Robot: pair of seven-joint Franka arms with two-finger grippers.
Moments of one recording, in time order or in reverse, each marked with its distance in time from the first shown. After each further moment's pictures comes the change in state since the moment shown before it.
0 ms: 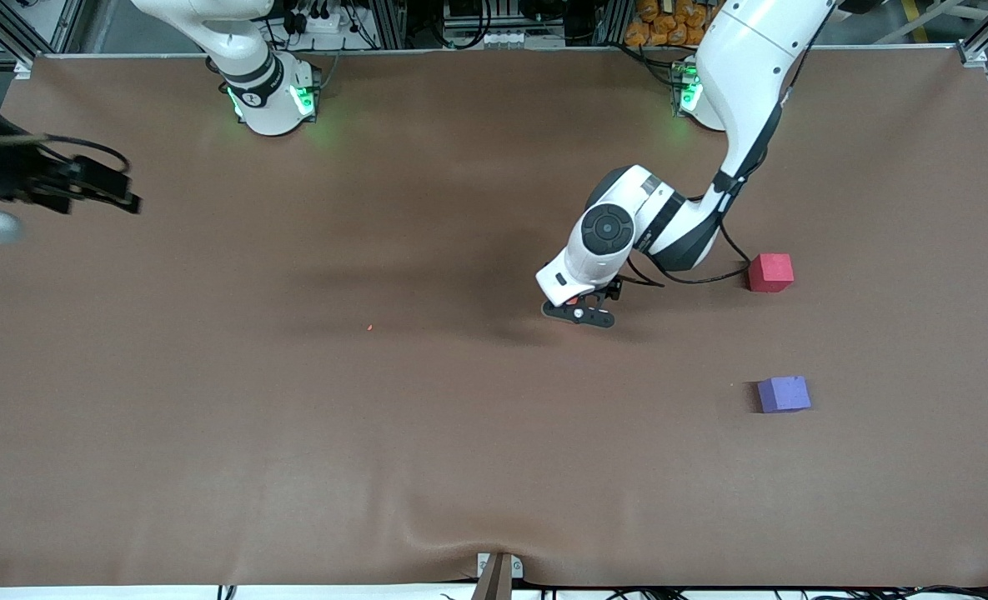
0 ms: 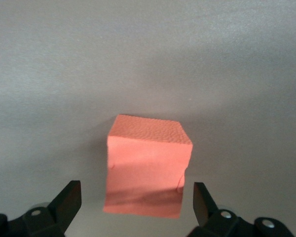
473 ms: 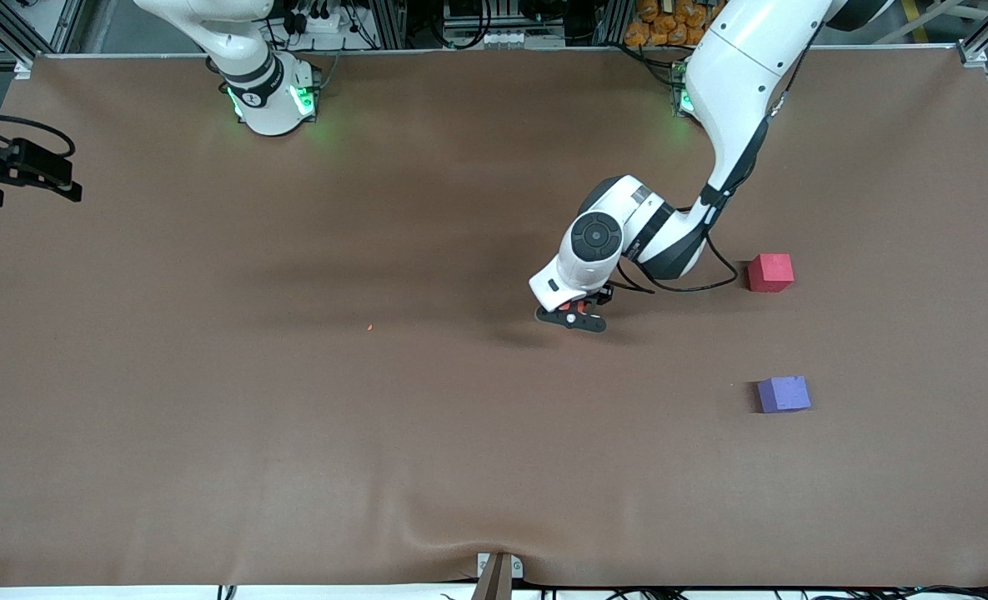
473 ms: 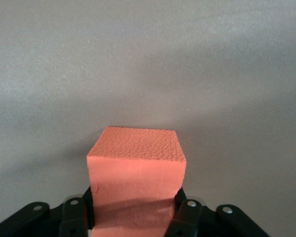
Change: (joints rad) left arm -0.006 0.044 0.005 0.026 0.034 0.025 -0.023; right arm -0.026 -0.016 -0.010 -0.047 -0.080 0.047 -0.131
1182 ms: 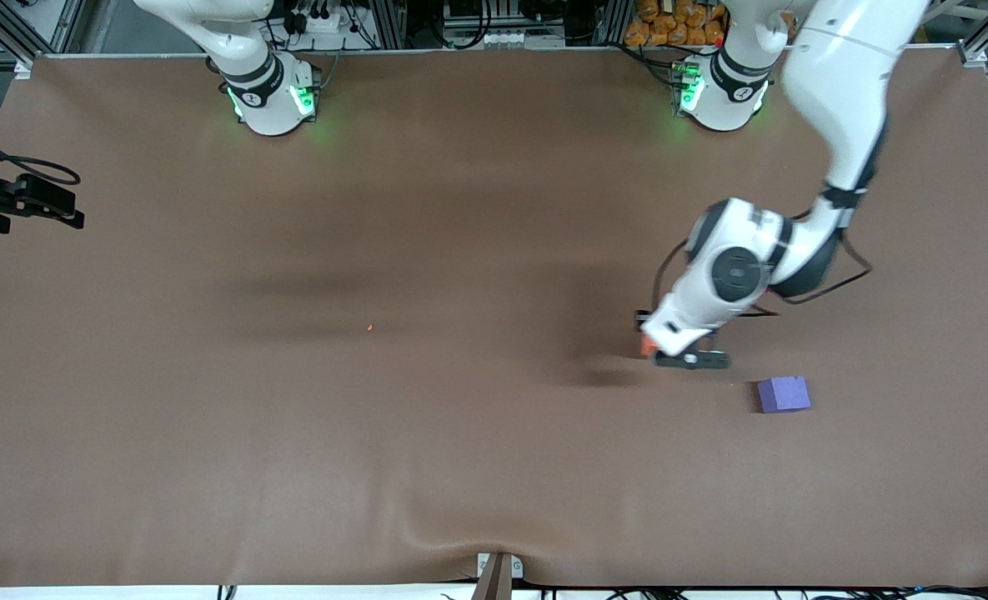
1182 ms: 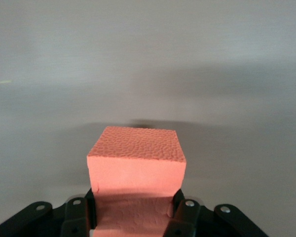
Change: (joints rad) left arm 0.328 -0.134 0.015 -0.083 0.008 -0.056 0.157; right arm 0.020 0.002 -0.072 -0.086 -0.004 0.081 -0.045
